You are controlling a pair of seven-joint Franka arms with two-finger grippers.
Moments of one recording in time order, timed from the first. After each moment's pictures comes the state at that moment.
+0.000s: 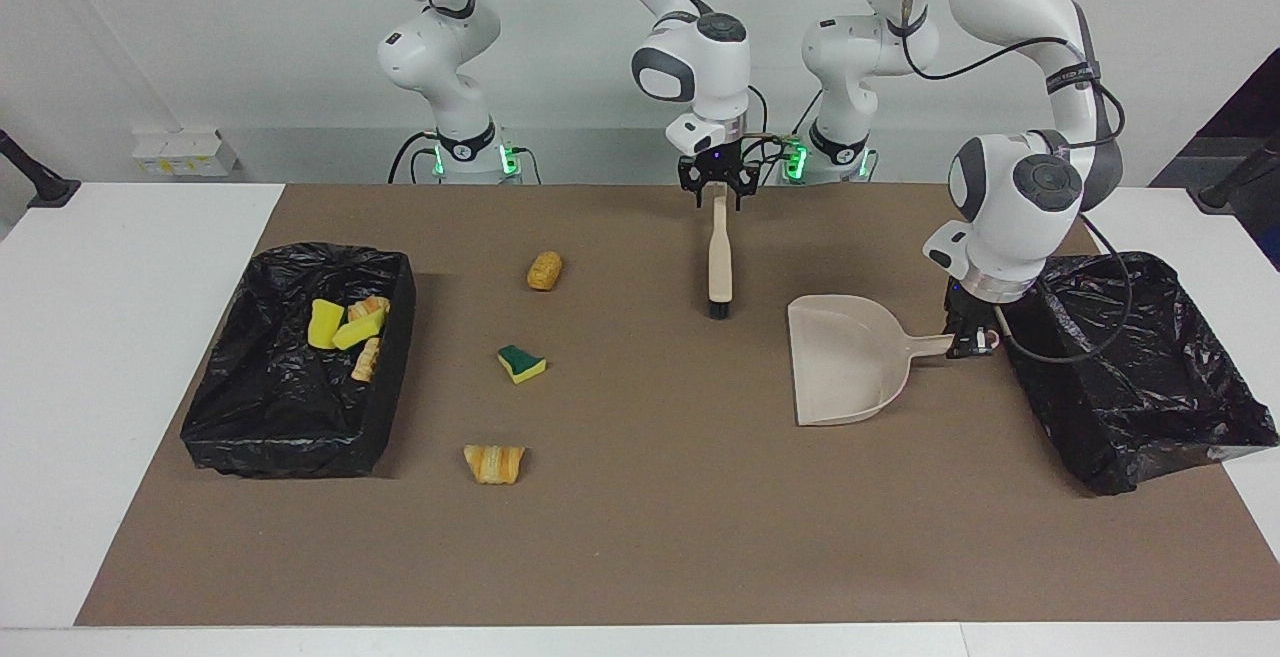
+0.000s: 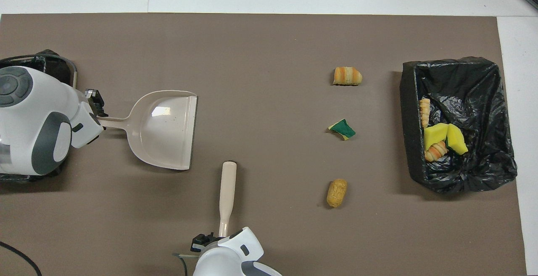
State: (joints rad) left arm -0.02 0.15 -0.03 -2.04 0.15 2.20 1.57; right arm 0.88 0.14 0.17 -2.16 -0.03 2.43 1.30
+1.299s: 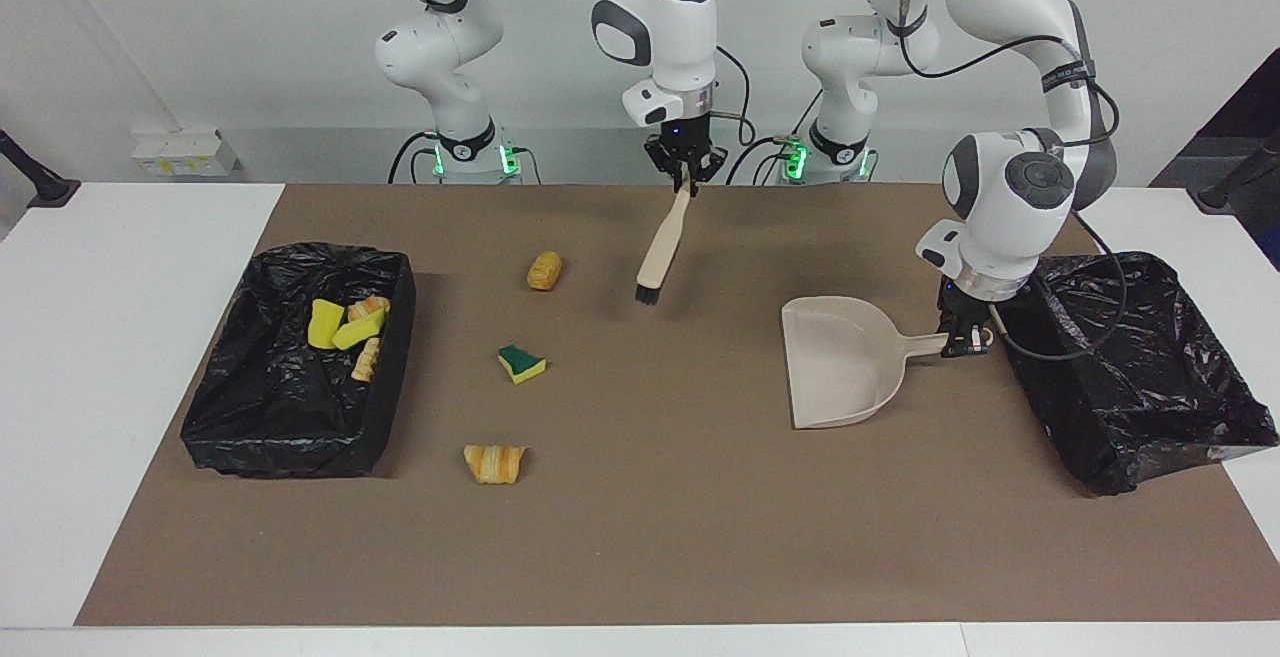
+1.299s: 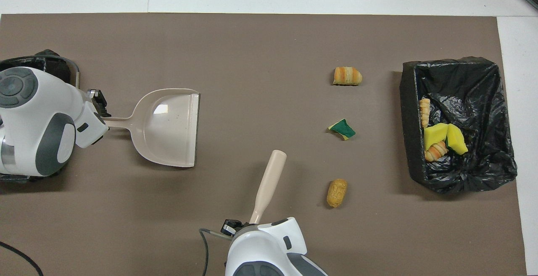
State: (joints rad) left arm -0.04 0.14 -0.04 -2.04 0.15 2.20 1.49; right arm 0.74 -0.09 0.16 -2.16 0.07 2.09 1.36
